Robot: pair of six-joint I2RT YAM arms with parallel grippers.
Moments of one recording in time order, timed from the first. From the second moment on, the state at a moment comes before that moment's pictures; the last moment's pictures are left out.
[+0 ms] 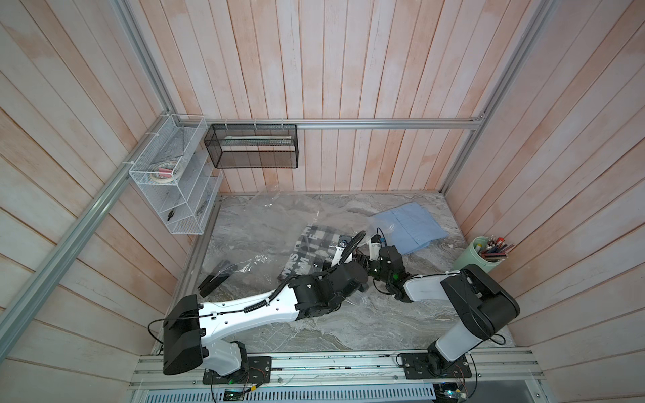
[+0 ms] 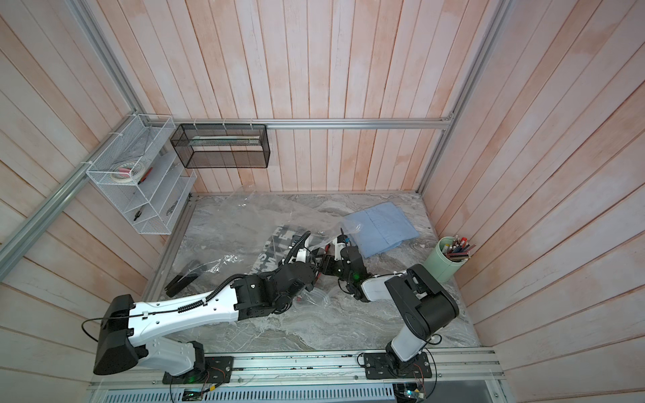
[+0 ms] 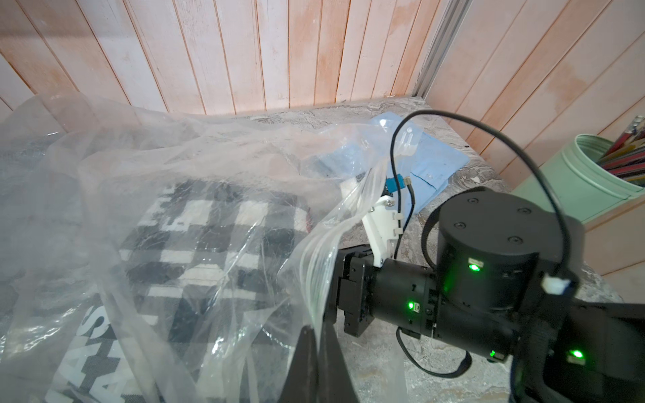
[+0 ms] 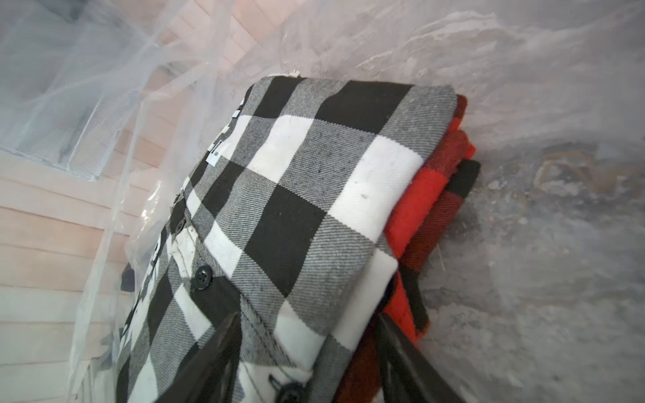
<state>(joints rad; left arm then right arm) -1.21 1.44 1.16 -0.34 -0.69 -0.55 0.54 1.65 0.53 0.67 -0.27 0.71</state>
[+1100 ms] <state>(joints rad) -1.21 1.42 1.09 -0.34 -0.72 -0.59 0.58 1.64 0.61 0.66 -0.29 0.74</state>
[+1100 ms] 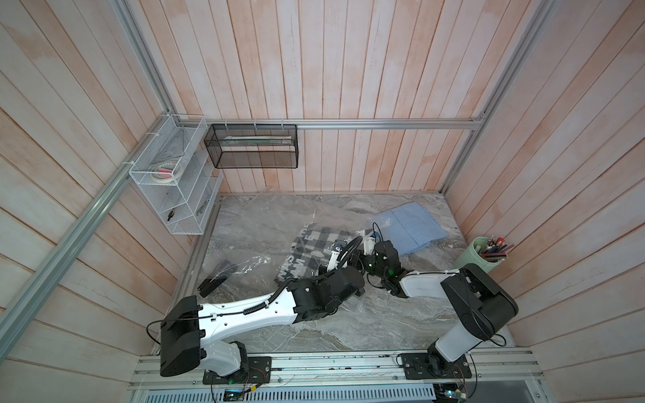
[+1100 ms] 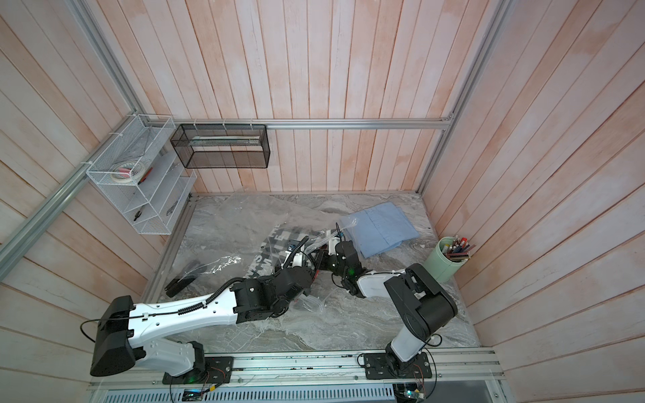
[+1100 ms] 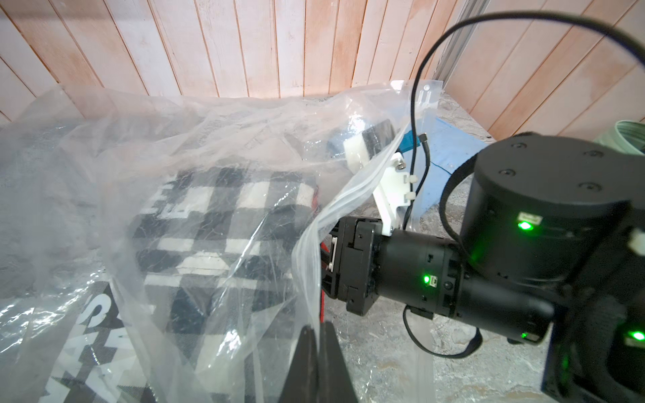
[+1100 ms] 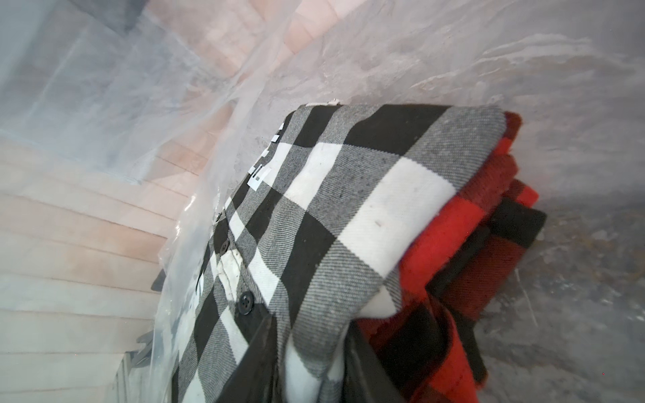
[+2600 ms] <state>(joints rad) -1.21 1.40 1.05 -0.33 -0.72 -0.61 0.62 1.42 0.59 0.44 -0.29 0.68</state>
